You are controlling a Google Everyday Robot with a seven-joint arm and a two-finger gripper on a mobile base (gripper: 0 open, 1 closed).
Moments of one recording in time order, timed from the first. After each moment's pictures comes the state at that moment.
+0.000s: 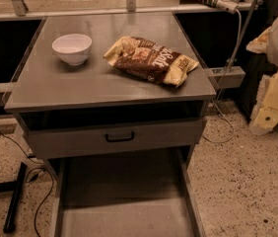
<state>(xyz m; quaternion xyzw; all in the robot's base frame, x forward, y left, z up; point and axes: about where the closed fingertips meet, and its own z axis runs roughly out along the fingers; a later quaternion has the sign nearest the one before) 0.438 -0.217 0.976 -0.60 0.78 -0.03 0.16</state>
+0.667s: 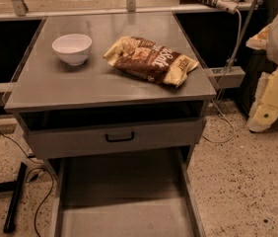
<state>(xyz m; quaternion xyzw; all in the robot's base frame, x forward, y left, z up) 0.444 -0.217 0.979 -0.60 0.78 -0.04 0.17</state>
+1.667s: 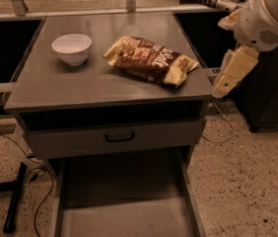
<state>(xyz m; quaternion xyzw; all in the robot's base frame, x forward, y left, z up) 0.541 -0.184 0.974 -0.61 0.74 -0.01 0.28</state>
